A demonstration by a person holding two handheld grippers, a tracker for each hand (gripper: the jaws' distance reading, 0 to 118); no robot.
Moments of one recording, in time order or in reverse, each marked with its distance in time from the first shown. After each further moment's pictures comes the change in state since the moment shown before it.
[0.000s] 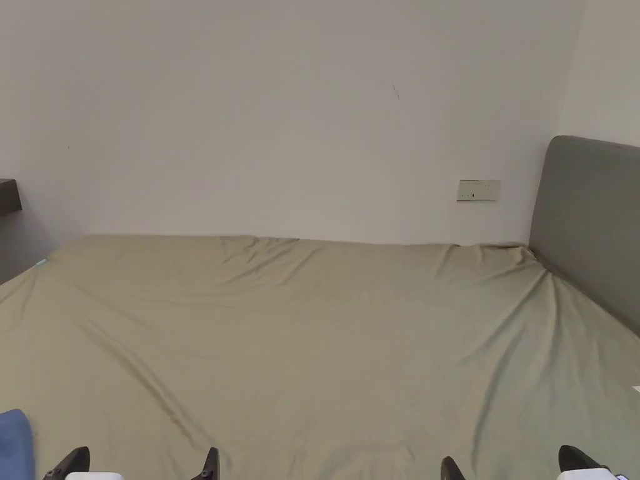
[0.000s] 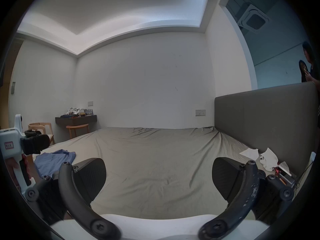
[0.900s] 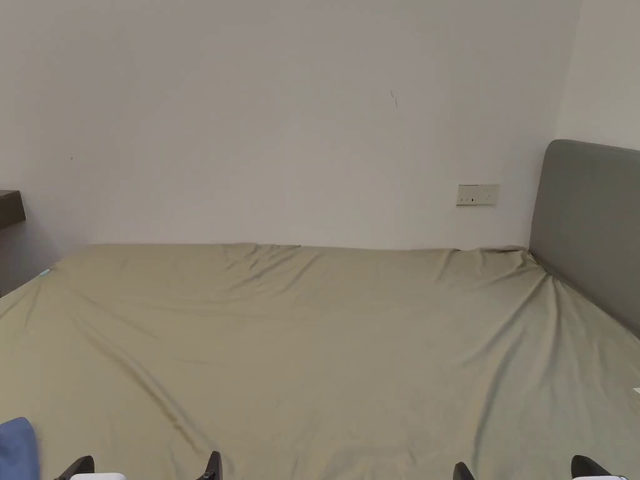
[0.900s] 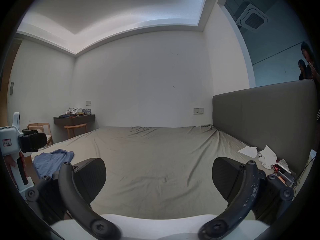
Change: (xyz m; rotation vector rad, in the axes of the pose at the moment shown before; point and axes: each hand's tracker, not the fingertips) left arm 0.004 0.006 0.006 -0.031 0.005 0.033; right arm 0.010 -0.003 0.011 -0.006 -0.036 -0.029
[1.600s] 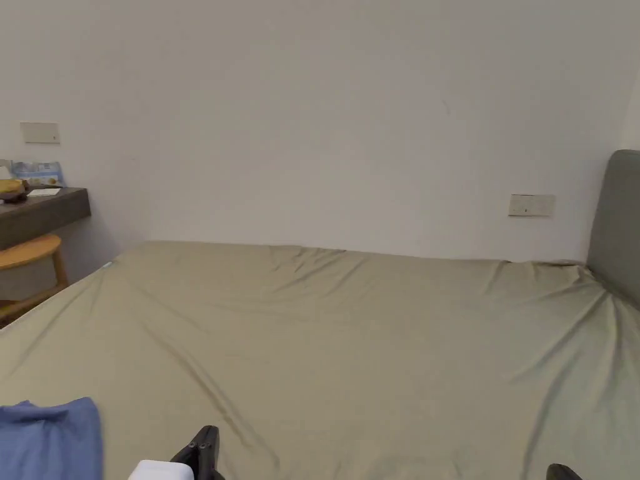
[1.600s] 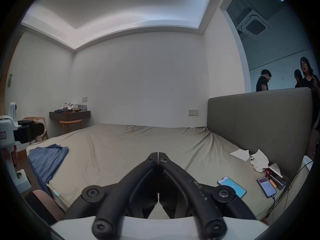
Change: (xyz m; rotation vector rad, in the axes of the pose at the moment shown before) left arm -0.001 0.010 0.025 0.017 0.035 -0.073; right arm -0.014 0.001 0.002 -0.017 0.005 0.036
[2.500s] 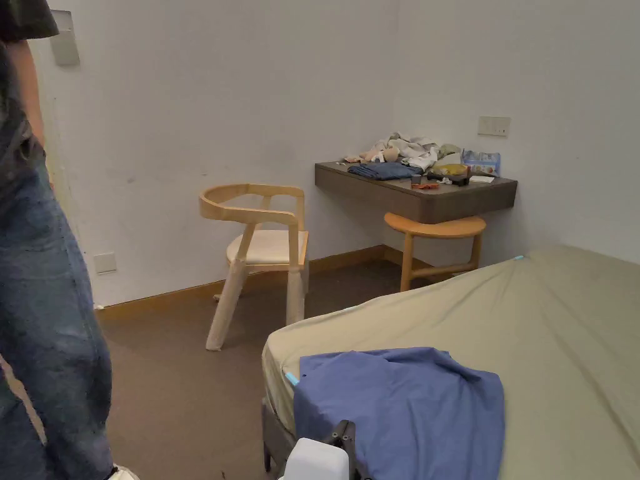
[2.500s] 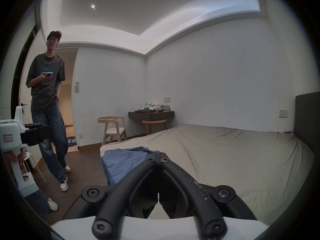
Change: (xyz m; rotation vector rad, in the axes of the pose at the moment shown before) left arm -0.145 -0.013 0.148 -0.091 0.627 0.042; right arm -0.216 0.015 -0.043 0.008 0.707 0.075
